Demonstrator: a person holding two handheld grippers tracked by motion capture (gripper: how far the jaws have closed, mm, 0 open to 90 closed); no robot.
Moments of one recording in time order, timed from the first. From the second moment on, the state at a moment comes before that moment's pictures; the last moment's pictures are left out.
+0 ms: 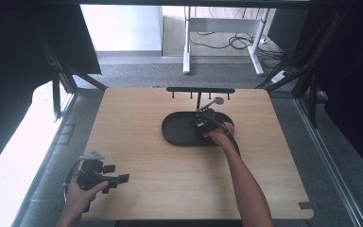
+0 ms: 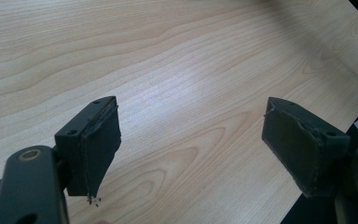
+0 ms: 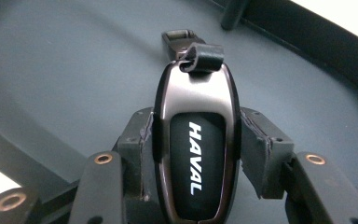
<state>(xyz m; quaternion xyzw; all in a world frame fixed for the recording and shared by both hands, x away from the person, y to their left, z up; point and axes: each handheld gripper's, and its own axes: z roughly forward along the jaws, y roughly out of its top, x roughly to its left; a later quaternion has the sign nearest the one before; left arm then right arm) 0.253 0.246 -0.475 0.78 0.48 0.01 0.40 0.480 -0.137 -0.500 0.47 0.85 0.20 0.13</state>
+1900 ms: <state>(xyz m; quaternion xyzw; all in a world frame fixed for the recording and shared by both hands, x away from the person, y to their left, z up) 0.252 0.240 -0.474 0.78 0.48 0.01 0.40 0.356 -0.162 -0.455 0.36 0.87 0.32 0.13</state>
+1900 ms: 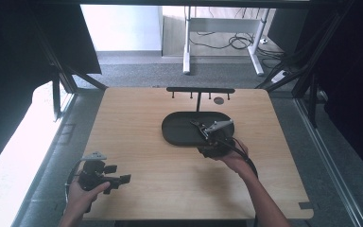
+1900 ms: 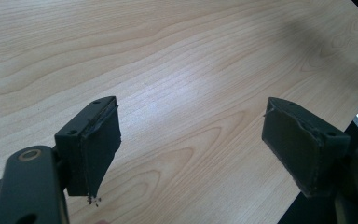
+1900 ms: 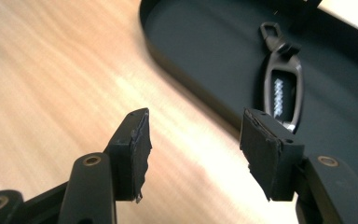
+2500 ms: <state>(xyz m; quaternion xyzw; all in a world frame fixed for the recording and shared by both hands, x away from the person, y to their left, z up) 0.253 0.240 -0.477 0.78 0.48 0.01 0.39 0.321 -0.188 -0.497 0.38 0.85 0.34 0.12</state>
